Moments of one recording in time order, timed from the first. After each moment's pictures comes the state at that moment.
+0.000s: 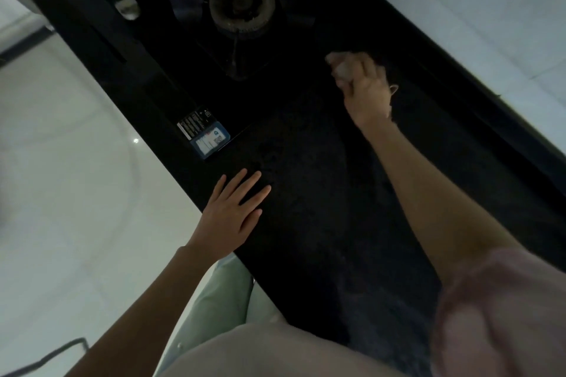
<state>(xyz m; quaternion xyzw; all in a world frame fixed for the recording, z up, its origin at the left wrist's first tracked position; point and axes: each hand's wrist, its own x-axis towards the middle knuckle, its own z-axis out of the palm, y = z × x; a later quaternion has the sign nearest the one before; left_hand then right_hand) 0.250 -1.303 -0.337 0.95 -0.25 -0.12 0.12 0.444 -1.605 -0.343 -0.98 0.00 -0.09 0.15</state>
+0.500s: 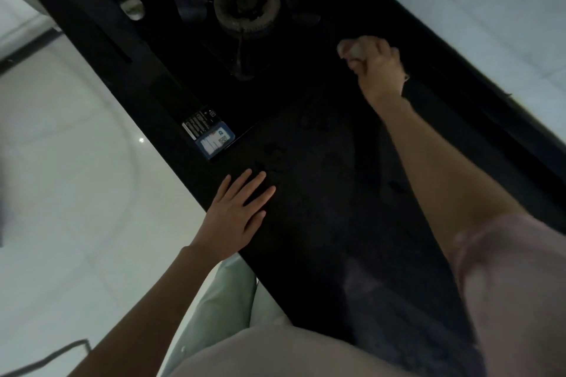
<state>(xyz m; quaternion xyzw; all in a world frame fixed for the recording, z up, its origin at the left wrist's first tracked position) 0.248 -1.300 -0.340 0.95 -0.26 -0.12 0.11 0.486 -1.619 -0.341 -0.99 0.02 -0.06 0.14</state>
